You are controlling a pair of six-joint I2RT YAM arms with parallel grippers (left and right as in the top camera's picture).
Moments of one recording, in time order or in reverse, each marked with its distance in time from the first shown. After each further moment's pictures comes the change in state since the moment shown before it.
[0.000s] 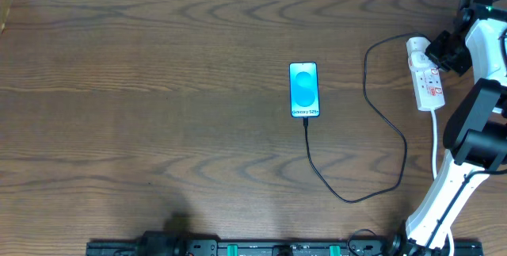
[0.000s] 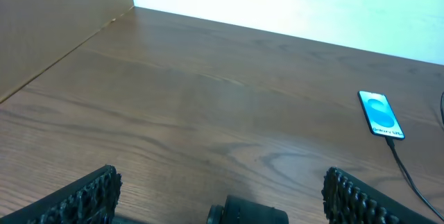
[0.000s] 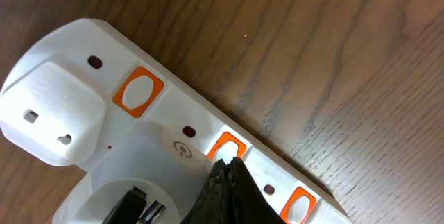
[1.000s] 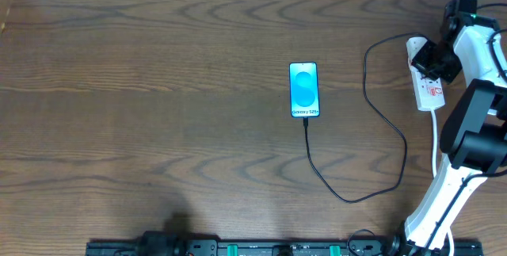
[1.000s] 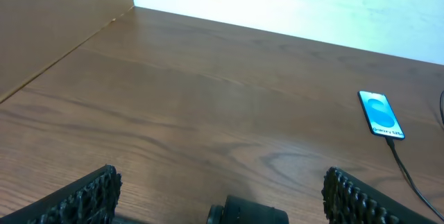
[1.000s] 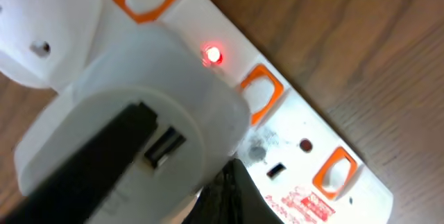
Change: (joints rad) left arm 0.000 0.000 -0.001 0.000 0.000 0.000; right arm 0.042 -0.054 -0.139 0.016 -0.032 -0.050
